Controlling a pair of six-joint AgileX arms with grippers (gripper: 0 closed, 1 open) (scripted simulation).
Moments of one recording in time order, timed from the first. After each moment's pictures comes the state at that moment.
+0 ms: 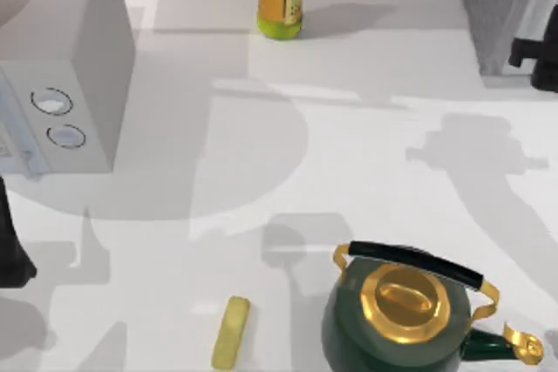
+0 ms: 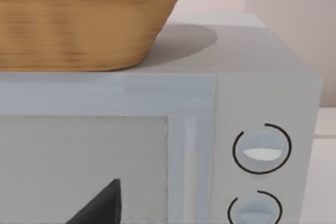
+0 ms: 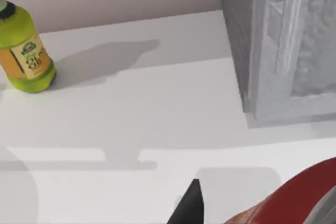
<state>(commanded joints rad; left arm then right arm) 0.00 0.00 0.00 0.00 0.00 0.00 0.44 1.08 0.92 -0.38 0.37 0.37</state>
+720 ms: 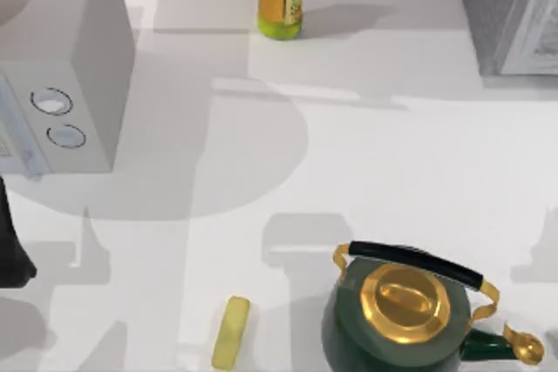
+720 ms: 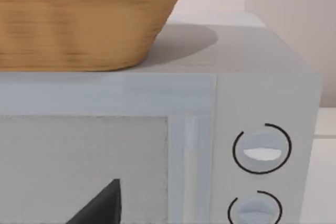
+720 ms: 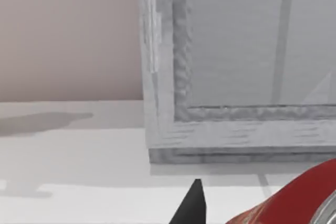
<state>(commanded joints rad) 0.00 0.00 0.00 0.00 0.00 0.00 0.02 0.03 0.03 -0.02 0.02 0.02</state>
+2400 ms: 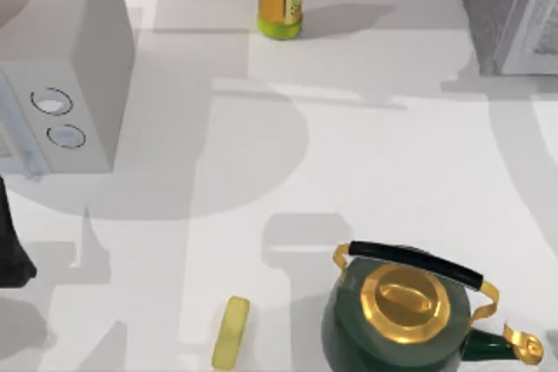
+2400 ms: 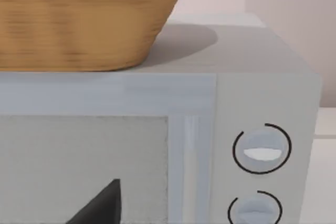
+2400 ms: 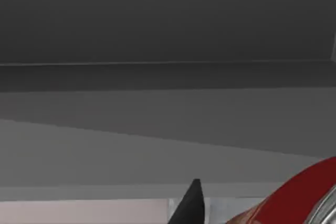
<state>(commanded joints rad) 0.00 0.00 0.00 0.00 0.00 0.00 0.15 1.16 1.52 -0.37 0.18 0.03</state>
